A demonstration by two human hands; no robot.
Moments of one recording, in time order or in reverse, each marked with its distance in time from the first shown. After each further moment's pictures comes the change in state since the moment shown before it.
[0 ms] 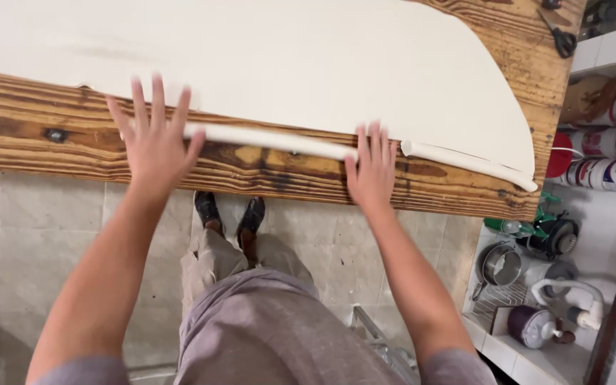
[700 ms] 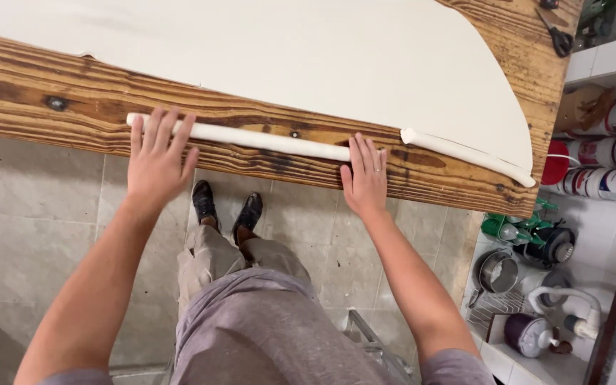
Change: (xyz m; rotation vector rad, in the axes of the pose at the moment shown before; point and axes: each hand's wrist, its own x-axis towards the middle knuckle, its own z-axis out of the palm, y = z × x) left_hand -0.068 -0.012 0.039 0.052 -0.148 0.043; right_hand -0.047 0.014 0.033 0.141 0.225 -0.265
